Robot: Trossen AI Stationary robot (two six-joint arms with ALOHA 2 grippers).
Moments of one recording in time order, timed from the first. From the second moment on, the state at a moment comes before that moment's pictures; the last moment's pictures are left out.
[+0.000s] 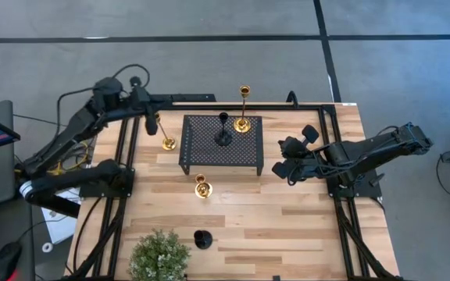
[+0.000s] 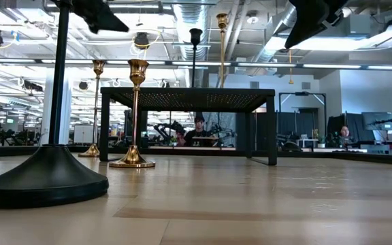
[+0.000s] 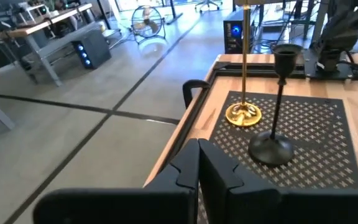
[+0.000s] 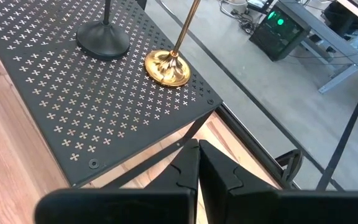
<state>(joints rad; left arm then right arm) 0.77 0.66 0.95 -0.42 0.31 0.37 0.28 1.19 1.06 -0.91 0.94 0.53</state>
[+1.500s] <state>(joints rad) 0.78 0.38 0.68 -0.70 0.20 0.09 0.28 1.19 1.06 -0.92 0.94 0.53</state>
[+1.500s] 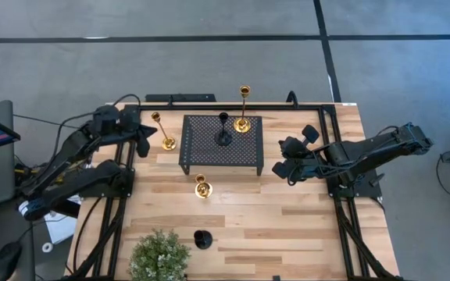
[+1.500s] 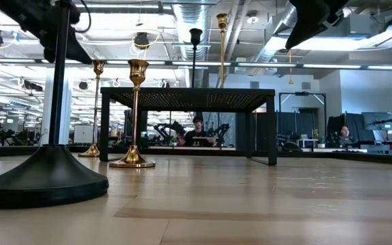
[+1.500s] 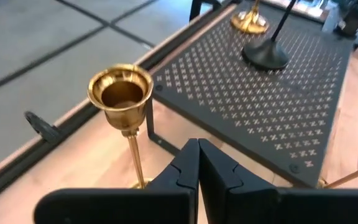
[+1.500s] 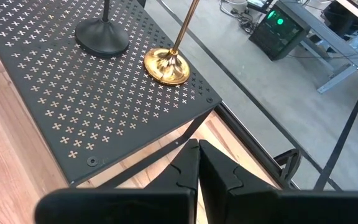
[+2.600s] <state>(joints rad) 0.77 0.47 0.82 -1.00 0.16 -0.07 0.28 1.19 1.06 -0.93 0.94 0.55</state>
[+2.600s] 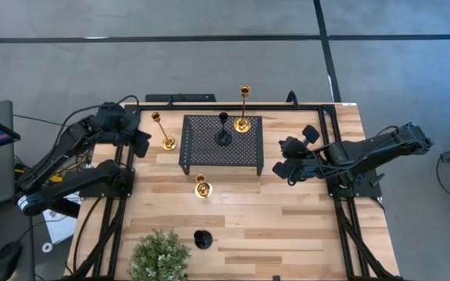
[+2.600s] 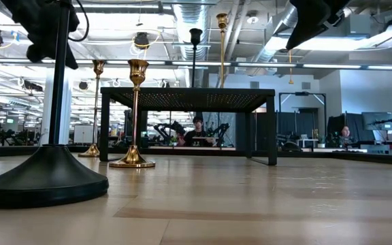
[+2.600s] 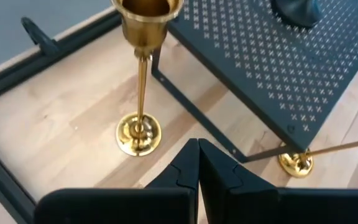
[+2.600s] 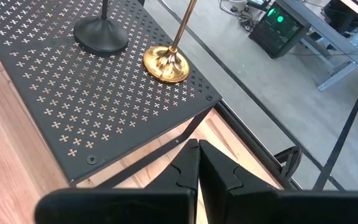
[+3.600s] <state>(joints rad) 0.77 0.54 0.82 -1.05 0.24 -0.13 0.28 1.19 1.06 -0.93 0.94 0.55</state>
